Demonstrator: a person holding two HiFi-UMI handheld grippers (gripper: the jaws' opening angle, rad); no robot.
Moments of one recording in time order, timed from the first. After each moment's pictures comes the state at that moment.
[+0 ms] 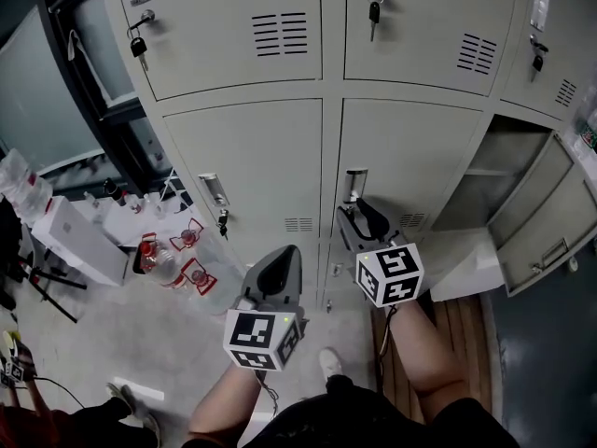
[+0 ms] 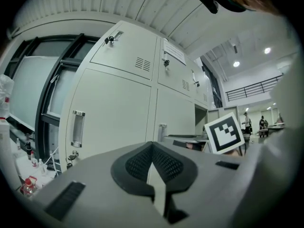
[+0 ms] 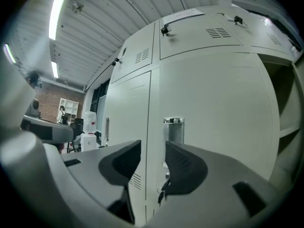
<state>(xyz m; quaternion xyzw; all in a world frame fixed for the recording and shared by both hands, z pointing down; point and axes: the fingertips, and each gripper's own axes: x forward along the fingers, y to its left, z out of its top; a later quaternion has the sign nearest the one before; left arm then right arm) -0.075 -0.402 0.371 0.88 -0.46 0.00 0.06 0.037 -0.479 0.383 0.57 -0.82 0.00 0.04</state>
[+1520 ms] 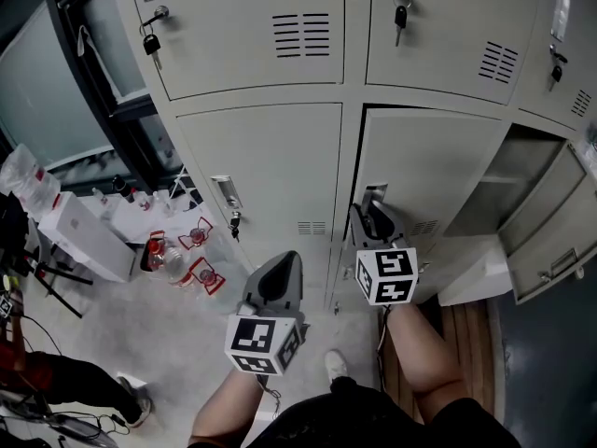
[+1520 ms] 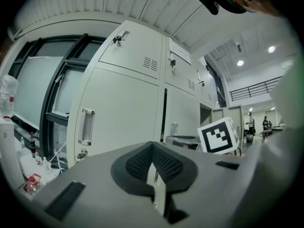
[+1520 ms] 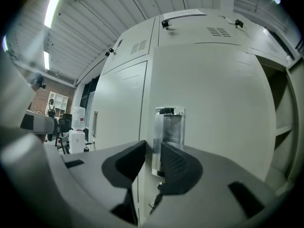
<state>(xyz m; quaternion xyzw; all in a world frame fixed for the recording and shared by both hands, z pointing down) -0.100 -0.411 0.379 0.87 -0.48 0.00 0.07 0.038 -0.505 0.396 0.62 -0.79 -0.01 0.05</state>
